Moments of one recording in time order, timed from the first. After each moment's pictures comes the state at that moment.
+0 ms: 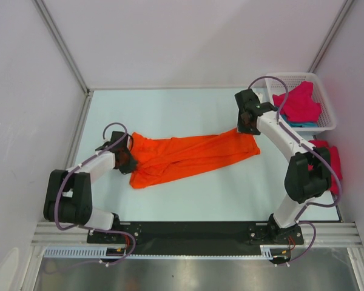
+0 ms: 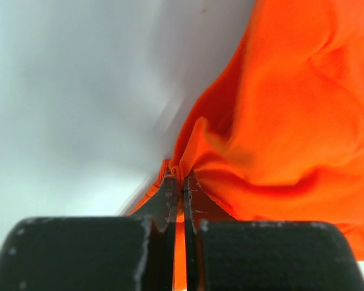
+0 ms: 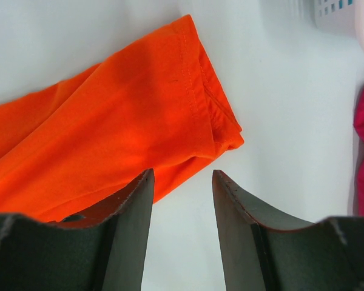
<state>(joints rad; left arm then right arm) -0.13 1.42 0.70 -0.44 -0.06 -0.70 0.33 1.71 1.45 -0.81 0.38 0.41</state>
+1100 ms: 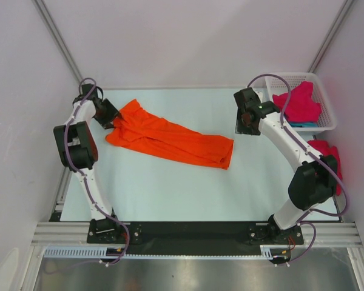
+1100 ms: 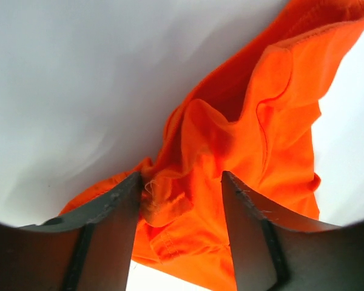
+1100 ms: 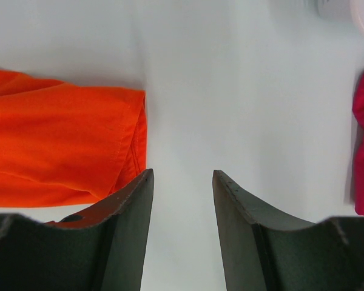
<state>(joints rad) 0.21 2.18 1.78 -0.68 0.22 -0.57 0.38 1.63 1.49 -0.91 0.37 0.44</state>
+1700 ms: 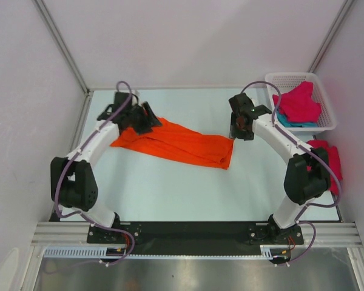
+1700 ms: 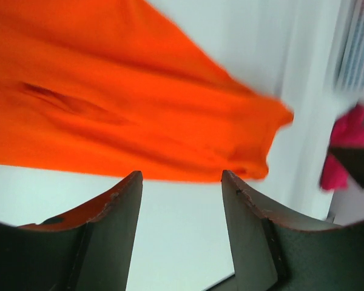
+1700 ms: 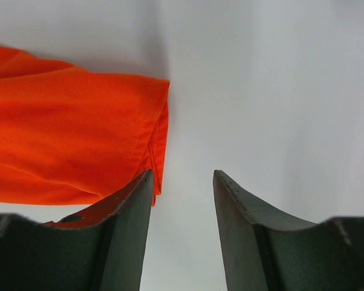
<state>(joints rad) -0.14 1.59 1.31 -0.50 0.32 -0.60 0.39 1.68 1.42 -0.83 0.29 0.44</state>
